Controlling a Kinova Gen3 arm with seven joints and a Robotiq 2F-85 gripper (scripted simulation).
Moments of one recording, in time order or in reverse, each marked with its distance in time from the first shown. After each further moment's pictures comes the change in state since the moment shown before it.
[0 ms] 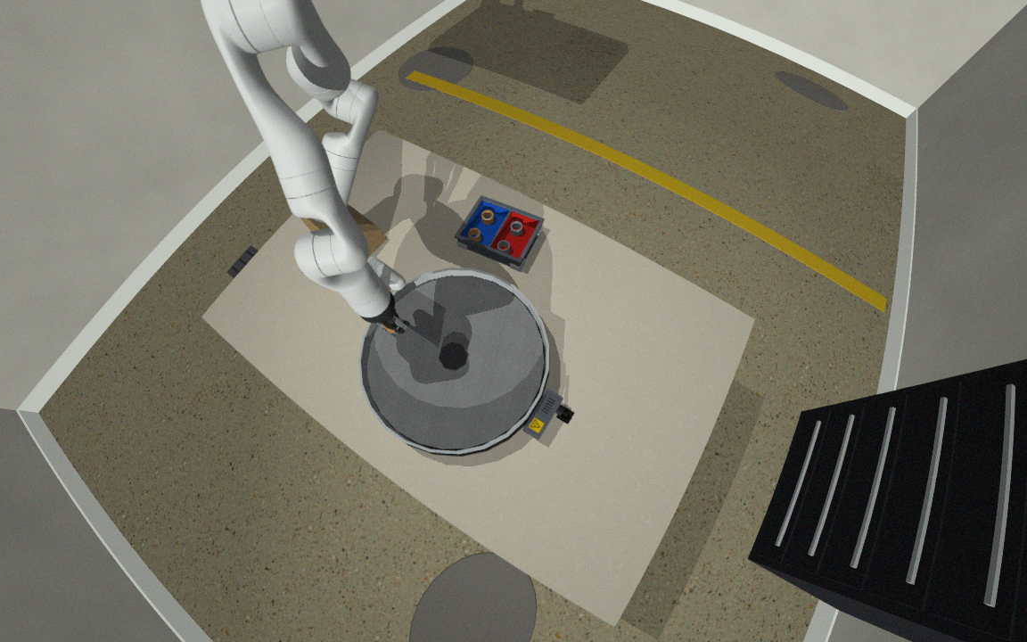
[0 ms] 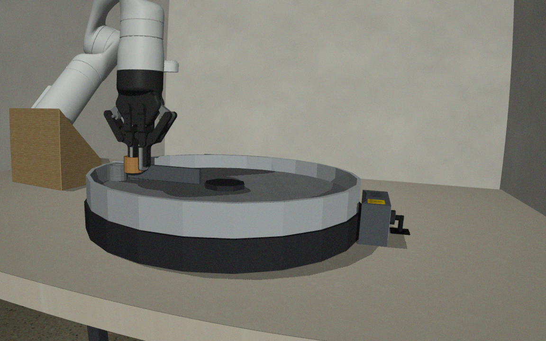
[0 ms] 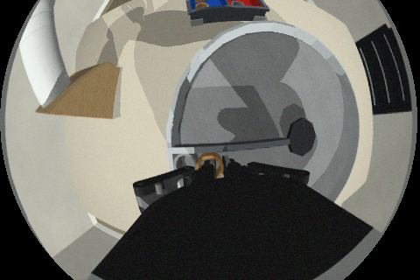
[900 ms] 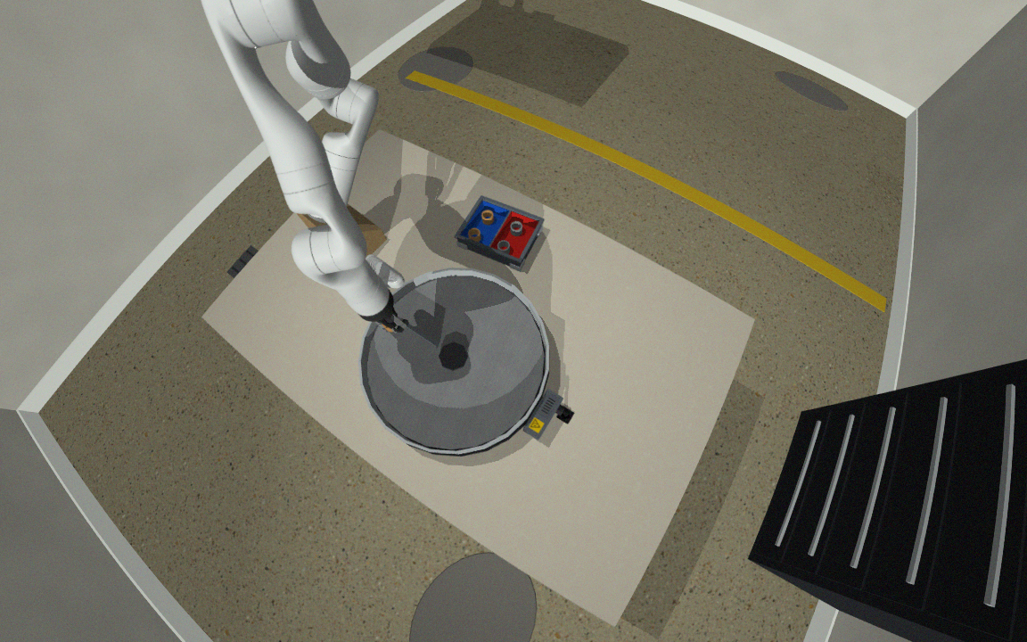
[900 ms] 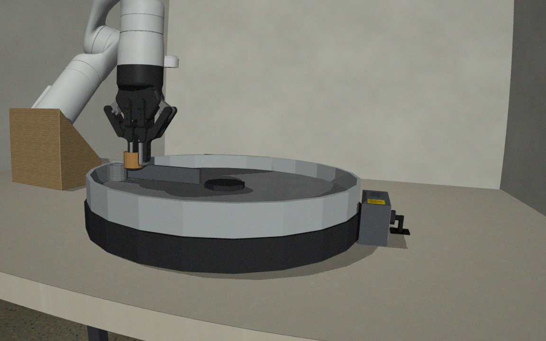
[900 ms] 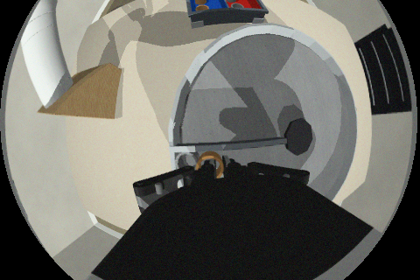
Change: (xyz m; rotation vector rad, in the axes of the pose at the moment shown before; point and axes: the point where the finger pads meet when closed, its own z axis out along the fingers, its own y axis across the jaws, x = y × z) arm 0.000 0.000 -0.008 0.000 -0.001 0.000
